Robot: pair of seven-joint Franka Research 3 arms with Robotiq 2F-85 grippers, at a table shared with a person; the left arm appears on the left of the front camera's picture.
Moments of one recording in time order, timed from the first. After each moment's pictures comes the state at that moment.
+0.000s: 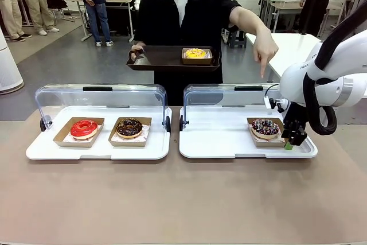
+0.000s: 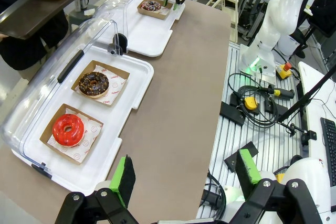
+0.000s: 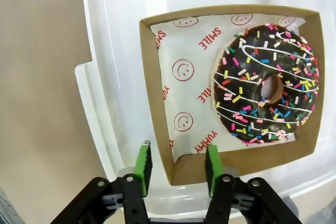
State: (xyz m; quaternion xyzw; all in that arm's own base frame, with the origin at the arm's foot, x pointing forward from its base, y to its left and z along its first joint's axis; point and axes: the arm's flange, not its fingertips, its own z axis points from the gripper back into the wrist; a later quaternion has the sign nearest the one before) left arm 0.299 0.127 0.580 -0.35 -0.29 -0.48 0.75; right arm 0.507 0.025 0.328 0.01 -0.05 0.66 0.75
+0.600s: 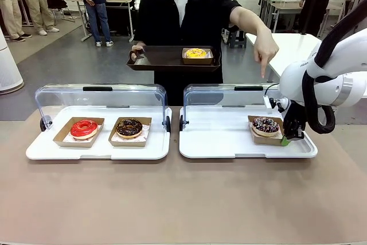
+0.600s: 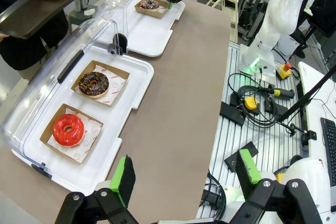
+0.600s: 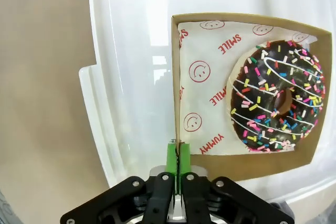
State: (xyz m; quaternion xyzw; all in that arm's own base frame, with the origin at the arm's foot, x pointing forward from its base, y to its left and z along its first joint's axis) left arm 0.299 0.127 0.580 -0.35 -0.29 -0.48 0.75; right arm 0.508 0.025 0.329 0.02 -0.06 0.67 0.74
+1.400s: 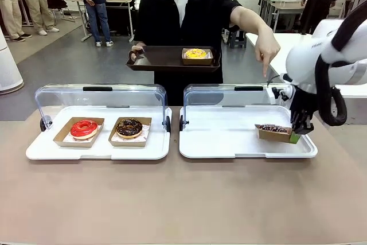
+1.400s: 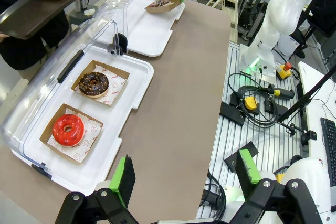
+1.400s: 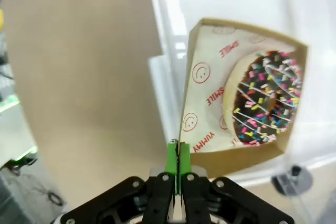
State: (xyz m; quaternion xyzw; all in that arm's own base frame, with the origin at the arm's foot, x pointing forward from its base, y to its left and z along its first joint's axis) left arm 0.299 0.127 0.579 -0.35 -0.29 -0.48 0.75; right arm 0.469 0.040 0.398 0.03 0.00 0.65 0.76
